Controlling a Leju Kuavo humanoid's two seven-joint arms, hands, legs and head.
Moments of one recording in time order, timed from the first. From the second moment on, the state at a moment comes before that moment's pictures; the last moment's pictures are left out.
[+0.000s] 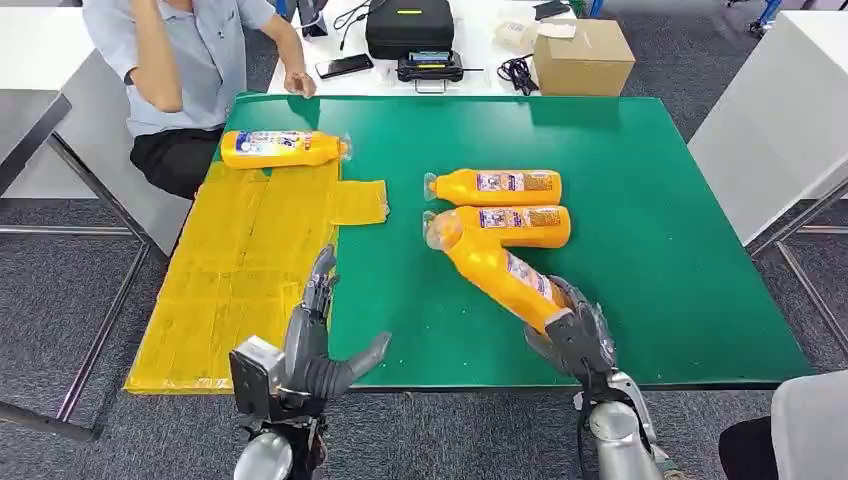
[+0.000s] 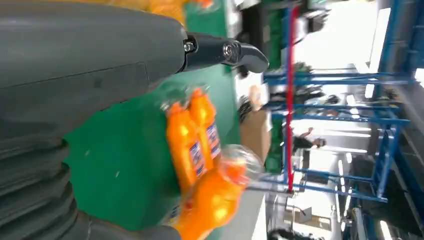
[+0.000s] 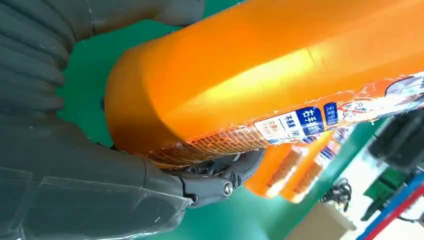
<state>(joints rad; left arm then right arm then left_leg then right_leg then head) 0.03 -0.31 -0.36 -1.46 -0.04 0.23 -0.36 -0.09 0.09 -0.16 -1.26 0.59 0.05 -0.48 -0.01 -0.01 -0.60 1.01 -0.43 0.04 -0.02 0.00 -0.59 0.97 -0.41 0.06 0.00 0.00</state>
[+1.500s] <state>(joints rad) -0.22 -0.34 -0.36 -1.05 0.18 0.08 -0.46 -0.23 0.13 0.22 -1.04 0.51 0.13 -0.58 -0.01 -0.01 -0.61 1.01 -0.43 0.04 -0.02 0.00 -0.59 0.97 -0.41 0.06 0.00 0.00</state>
